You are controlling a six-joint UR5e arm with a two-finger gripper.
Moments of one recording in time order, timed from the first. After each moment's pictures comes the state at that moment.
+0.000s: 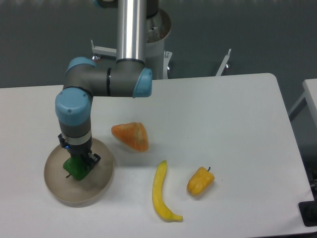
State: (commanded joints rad) arm 1.87 -2.08 -1.35 -1.13 1.50 0.72
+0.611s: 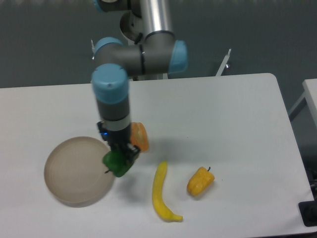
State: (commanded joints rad) arm 2.05 -2.01 -1.33 -1.19 1.55 1.00
